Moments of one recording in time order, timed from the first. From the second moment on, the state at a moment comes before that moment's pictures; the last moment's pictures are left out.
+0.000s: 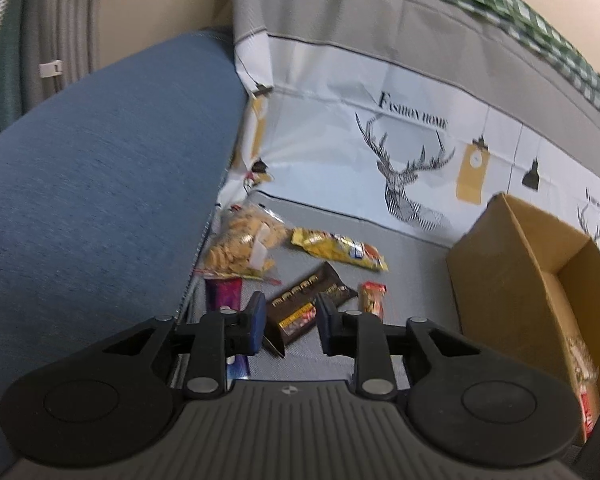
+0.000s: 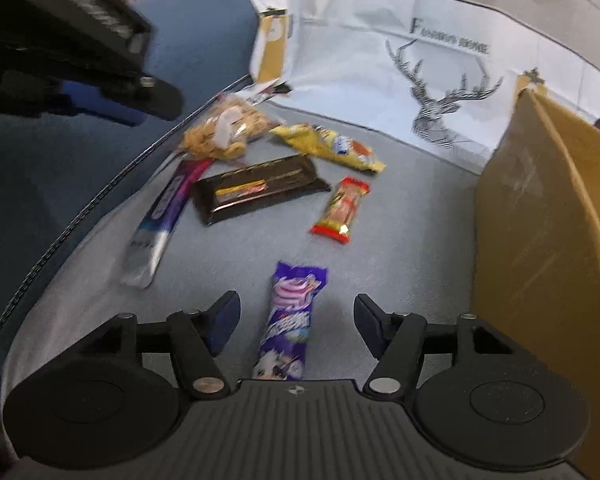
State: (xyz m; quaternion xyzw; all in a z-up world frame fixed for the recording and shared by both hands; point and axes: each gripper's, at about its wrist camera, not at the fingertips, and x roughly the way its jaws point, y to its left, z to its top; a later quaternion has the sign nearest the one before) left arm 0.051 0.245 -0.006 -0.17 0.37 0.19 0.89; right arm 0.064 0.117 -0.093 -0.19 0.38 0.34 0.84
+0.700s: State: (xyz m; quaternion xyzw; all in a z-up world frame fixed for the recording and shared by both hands) left arm 0.110 0.252 -0.061 -0.10 0.43 0.15 0.88; right arm 0.088 0.095 -0.104 -0.13 0.46 0.31 0.82
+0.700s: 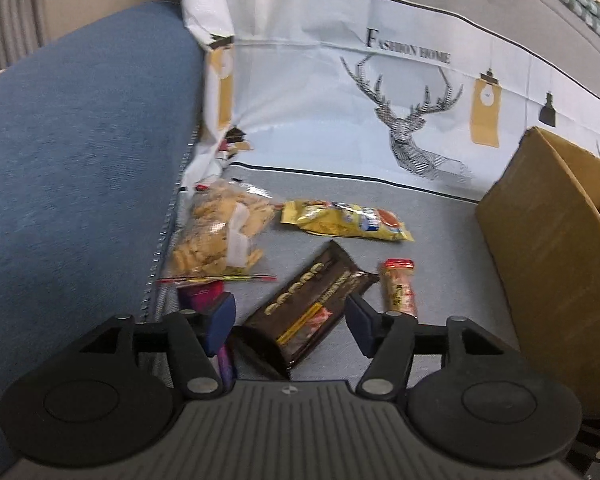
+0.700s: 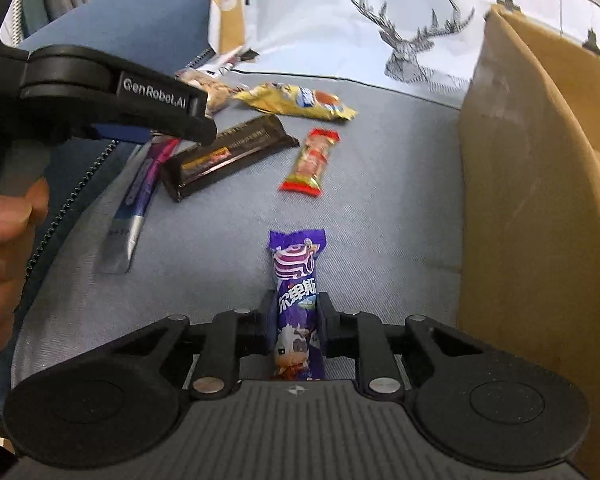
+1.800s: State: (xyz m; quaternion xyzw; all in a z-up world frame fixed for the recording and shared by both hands) left arm 0.114 0.263 -0.082 -0.20 0.51 0.17 0.82; right arm 0.098 0.087 -0.109 -0.09 0.47 0.32 0.82
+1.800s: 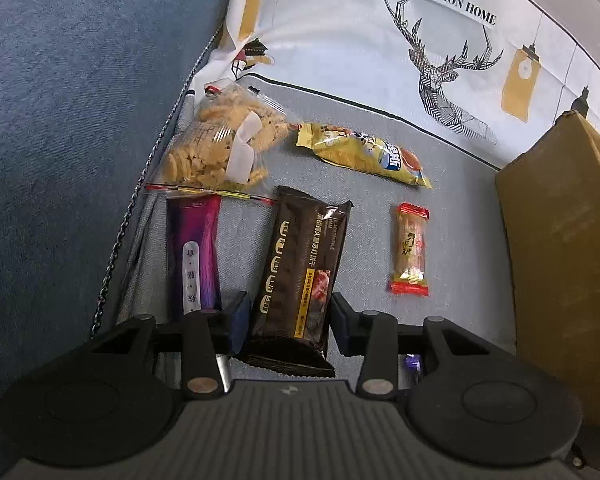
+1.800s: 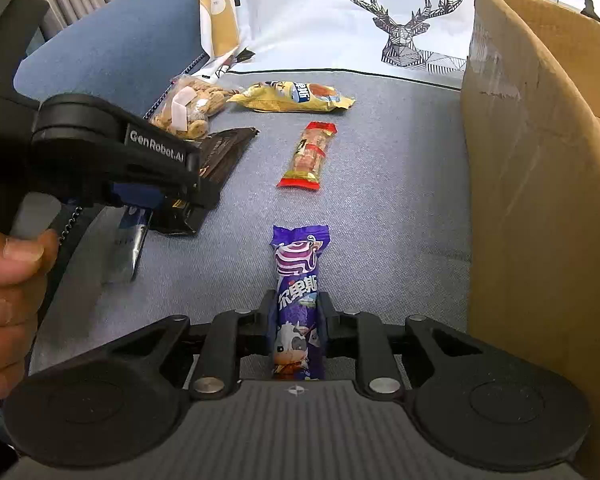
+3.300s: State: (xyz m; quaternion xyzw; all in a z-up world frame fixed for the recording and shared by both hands) left arm 0.091 0.232 -0.026 -0.12 0.41 0.20 0.88; right arm 0.076 0.088 -0.055 -0.10 0.33 0.34 0.87
